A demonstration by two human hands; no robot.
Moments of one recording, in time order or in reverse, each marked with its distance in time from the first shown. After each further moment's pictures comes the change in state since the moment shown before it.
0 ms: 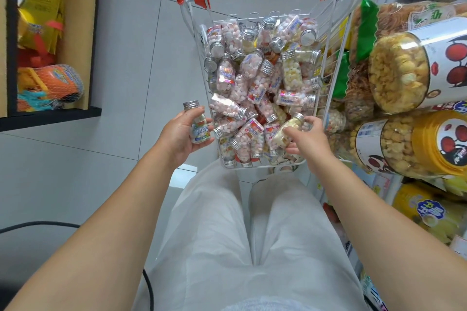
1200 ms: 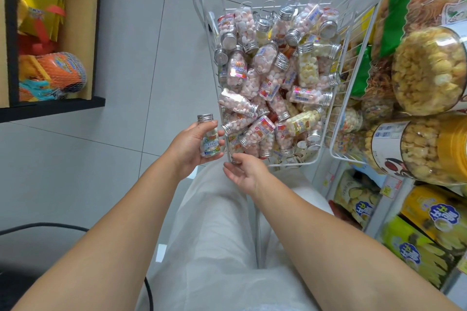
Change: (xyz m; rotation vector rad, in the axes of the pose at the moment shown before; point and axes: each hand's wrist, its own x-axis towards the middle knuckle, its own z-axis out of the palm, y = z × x) left_hand 0.004 -0.023 -0.015 0.055 -0.078 -0.125; right_hand -0.017 0.054 0.141 0.595 -0.257 0.574
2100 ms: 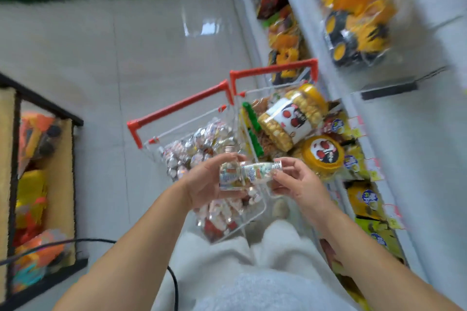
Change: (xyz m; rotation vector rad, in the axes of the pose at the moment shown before) left_hand -0.151 0.100 0.150 0.514 -0.721 0.030; right_hand -0.267 -0.057 -0.134 -0.051 -0.067 -1.041
